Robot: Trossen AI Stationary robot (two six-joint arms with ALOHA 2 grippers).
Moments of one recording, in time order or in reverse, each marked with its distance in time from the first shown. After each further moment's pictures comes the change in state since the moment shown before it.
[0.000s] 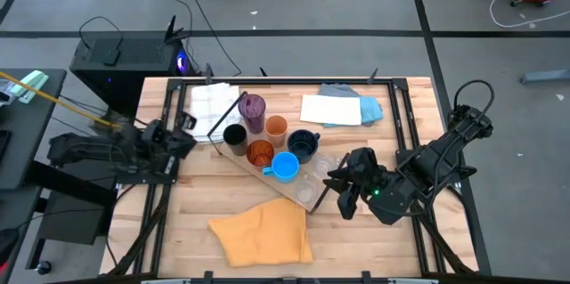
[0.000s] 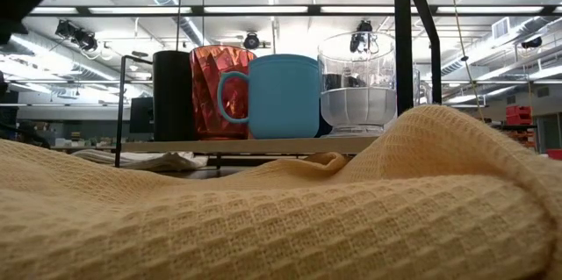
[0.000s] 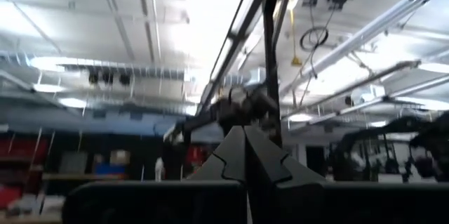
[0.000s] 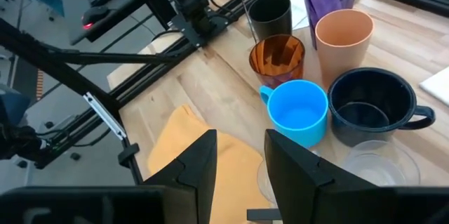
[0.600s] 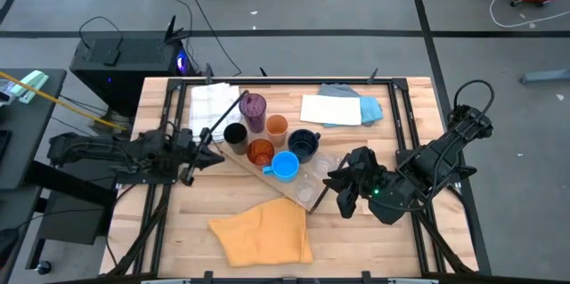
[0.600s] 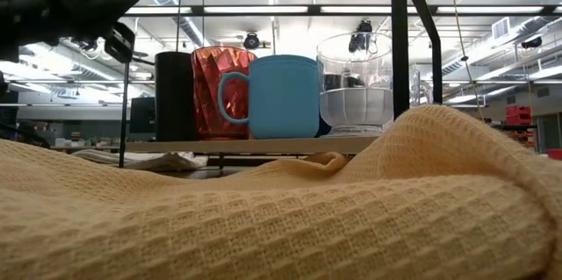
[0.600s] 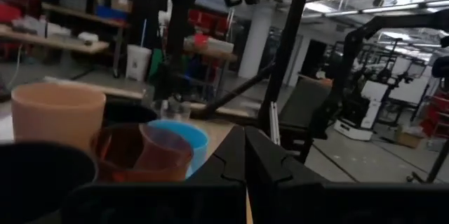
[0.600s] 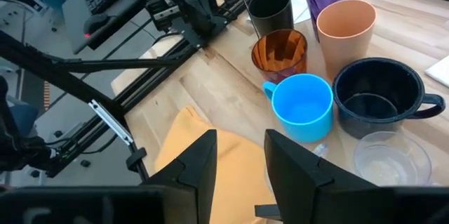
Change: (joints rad) left arm -0.001 0.000 -0.040 -0.500 0.025 -0.131; right arm 0.000 0.000 0.000 0.000 -0.004 0.064
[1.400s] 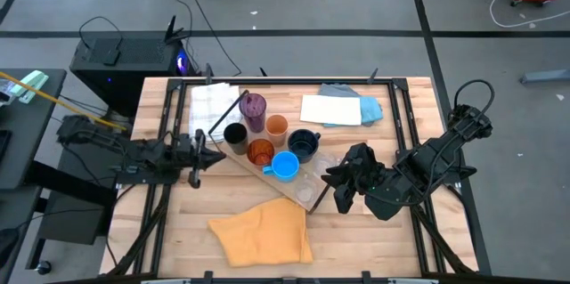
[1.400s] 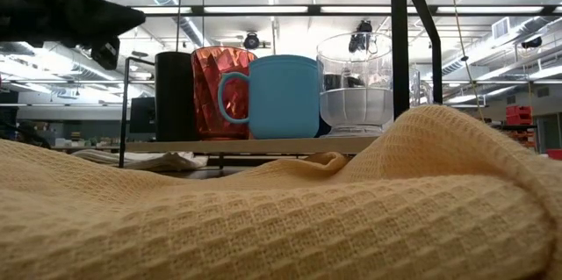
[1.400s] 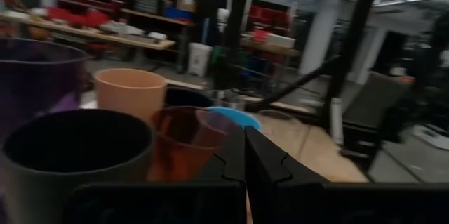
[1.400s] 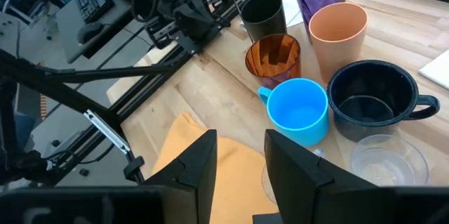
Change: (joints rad) left arm -0.296 -0.002 0.000 -0.084 -0.523 0.078; right arm -0.026 0.000 0.000 0.000 0.000 0.017
